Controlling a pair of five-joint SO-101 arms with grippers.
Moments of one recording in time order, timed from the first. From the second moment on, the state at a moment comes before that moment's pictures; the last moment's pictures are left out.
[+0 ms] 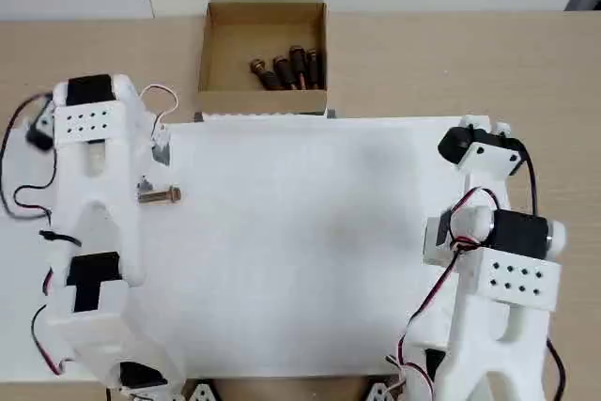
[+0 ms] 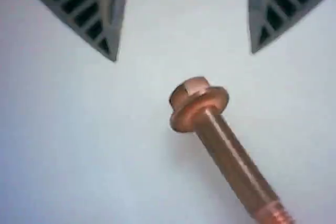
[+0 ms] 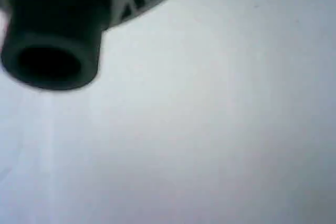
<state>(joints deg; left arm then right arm) -11.9 14.8 -12.2 98.4 59.5 9.6 -42.9 36.1 90.8 2.6</state>
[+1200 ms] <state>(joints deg) -11.9 16.0 -12.9 98.8 -63.3 9.6 -42.9 36.1 90.8 9.6</state>
